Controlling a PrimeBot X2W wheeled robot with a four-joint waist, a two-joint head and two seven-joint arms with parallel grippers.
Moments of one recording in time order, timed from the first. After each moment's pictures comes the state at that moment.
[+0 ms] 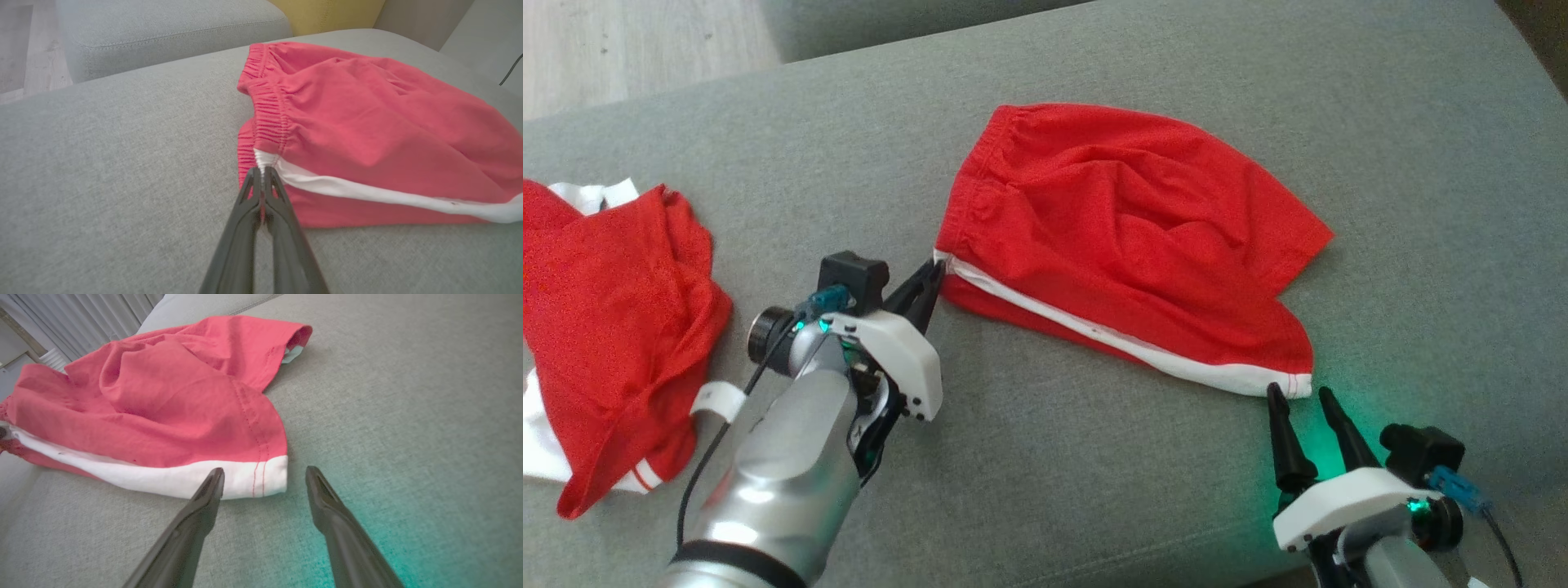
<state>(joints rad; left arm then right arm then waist) -0.60 0.09 -0.58 0.88 -0.39 -0.12 -0.21 -0.12 -0.04 0.12 0.59 0.37 0.13 -0.23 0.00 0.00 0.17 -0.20</state>
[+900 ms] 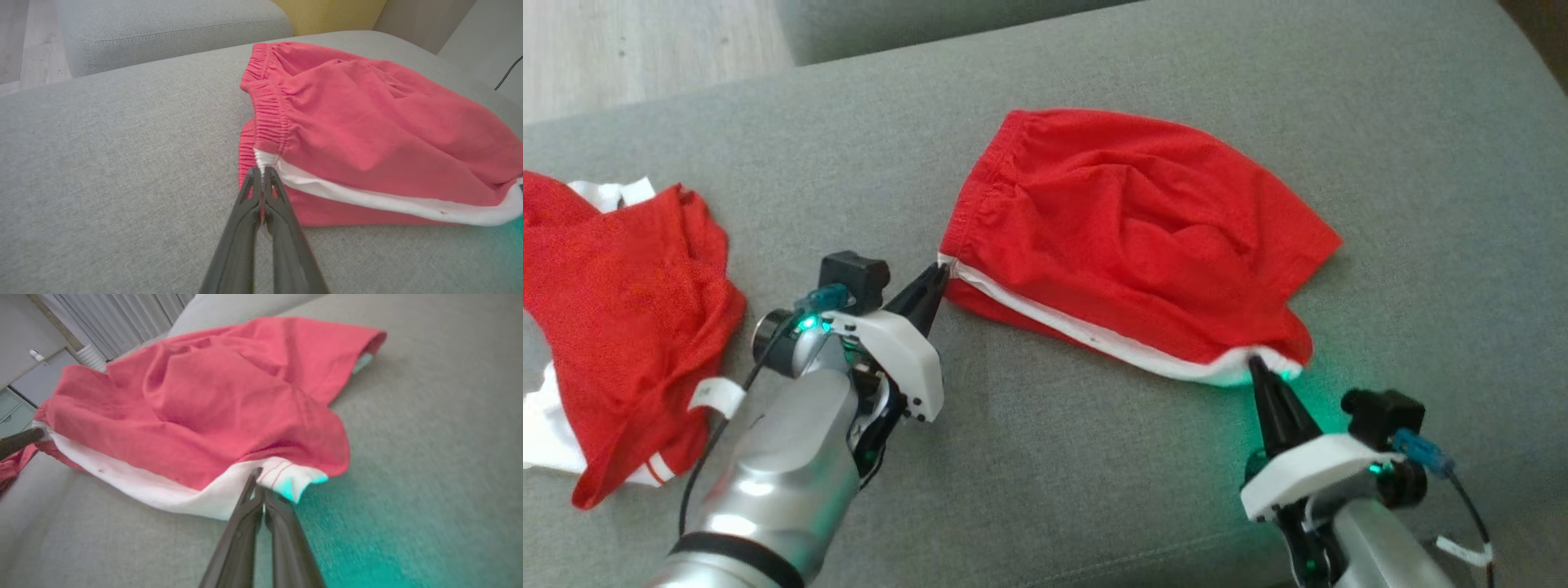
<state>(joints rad) -0.64 0.10 -0.67 0.93 -0.49 -0.13 -0.22 -0.21 -0.05 0.24 0.67 0.42 0.13 -0.24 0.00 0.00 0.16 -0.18</state>
